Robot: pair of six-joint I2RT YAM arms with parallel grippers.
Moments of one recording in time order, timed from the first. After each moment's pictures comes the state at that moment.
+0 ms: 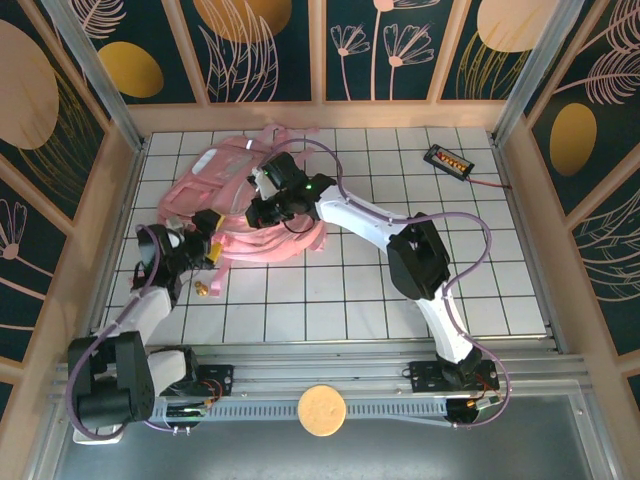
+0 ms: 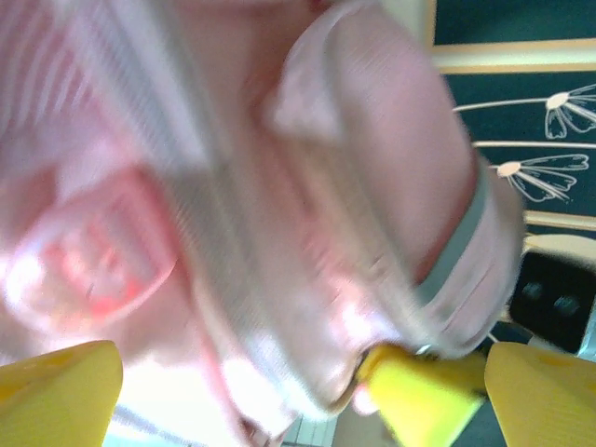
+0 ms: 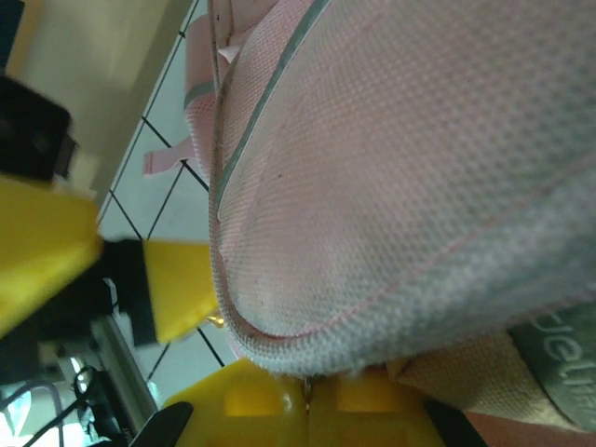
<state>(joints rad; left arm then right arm) 0.10 1.12 0.35 0.32 0.64 -1.28 0.86 2.20 1.94 -0.55 -0.46 0.45</state>
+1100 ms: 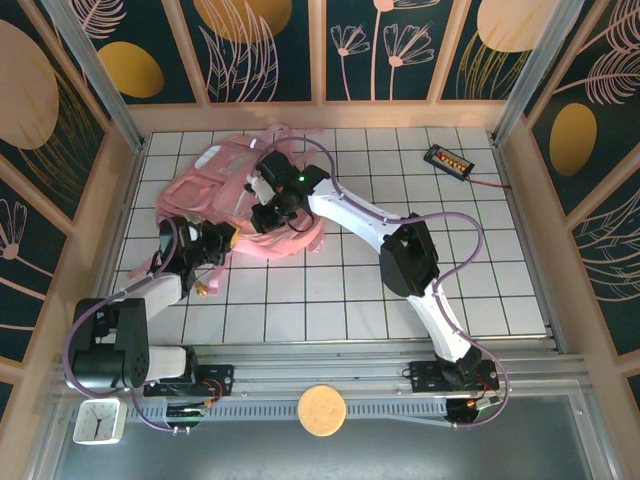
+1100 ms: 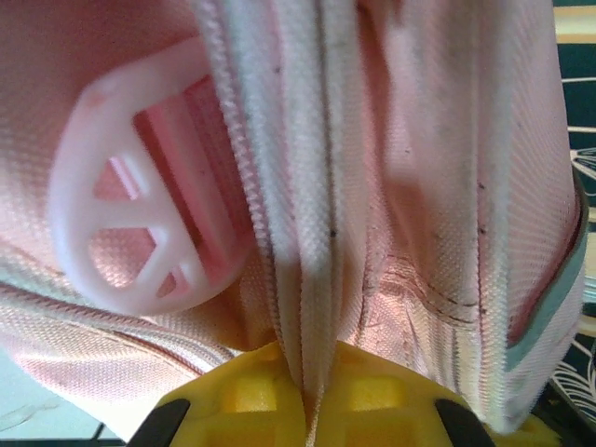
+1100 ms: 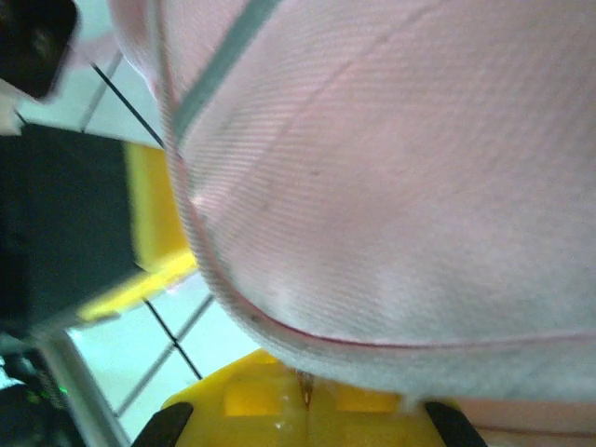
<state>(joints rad) 0.01 1.32 0.43 0.36 0.58 -1.29 0.86 2.28 2.12 -0.89 -0.37 0.20</state>
